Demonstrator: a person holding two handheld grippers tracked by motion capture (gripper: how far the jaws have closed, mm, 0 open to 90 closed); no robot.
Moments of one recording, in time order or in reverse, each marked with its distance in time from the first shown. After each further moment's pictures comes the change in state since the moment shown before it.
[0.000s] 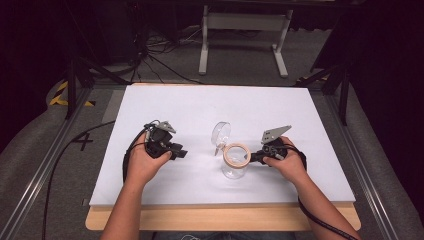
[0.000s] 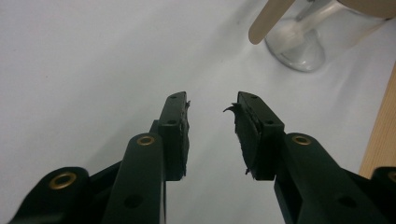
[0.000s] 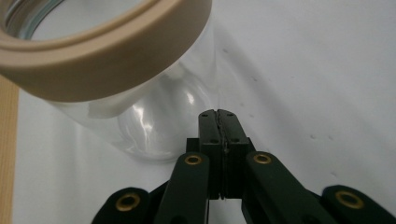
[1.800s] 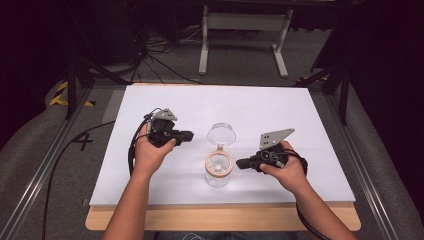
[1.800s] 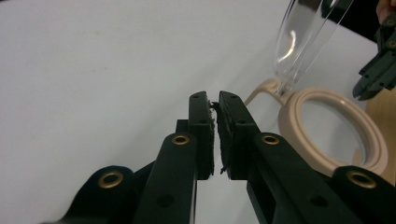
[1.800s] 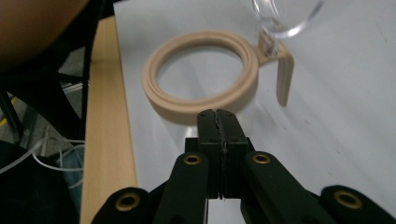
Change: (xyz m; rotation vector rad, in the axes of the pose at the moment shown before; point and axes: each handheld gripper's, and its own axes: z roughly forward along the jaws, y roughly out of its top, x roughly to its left) left arm -0.009 0.028 -0.012 -0.265 -0.019 -0.017; right arm 0.065 0.041 -0.026 -0.124 0.099 -0.035
